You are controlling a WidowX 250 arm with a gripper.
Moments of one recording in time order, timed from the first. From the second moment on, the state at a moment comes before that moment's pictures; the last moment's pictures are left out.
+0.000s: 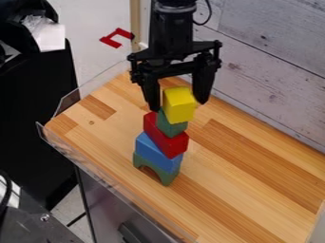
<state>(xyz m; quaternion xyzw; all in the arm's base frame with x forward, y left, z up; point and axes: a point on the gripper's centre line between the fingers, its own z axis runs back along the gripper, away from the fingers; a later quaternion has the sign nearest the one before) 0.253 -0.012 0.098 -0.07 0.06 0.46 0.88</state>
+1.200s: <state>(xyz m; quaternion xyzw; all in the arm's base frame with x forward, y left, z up) 0.266 -0.119 0.138 0.00 0.01 0.19 0.98</state>
